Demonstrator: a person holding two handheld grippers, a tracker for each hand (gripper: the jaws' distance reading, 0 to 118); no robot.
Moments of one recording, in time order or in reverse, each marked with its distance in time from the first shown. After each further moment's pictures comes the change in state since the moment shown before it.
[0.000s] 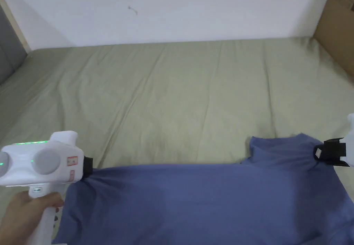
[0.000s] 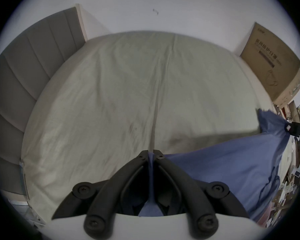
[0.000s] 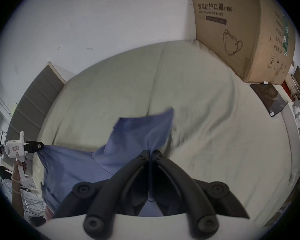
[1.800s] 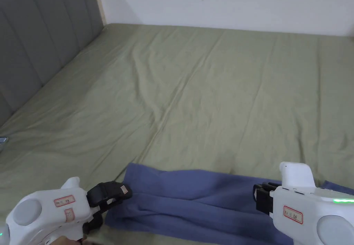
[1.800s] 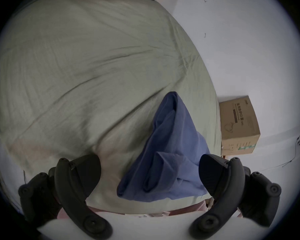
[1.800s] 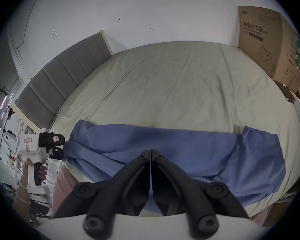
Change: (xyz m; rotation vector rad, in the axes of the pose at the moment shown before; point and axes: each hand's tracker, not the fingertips) left arm -0.125 -0.273 0.078 -0.069 -0.423 0.756; right arm -0.233 -0.227 0.061 -0.015 0.176 0.211
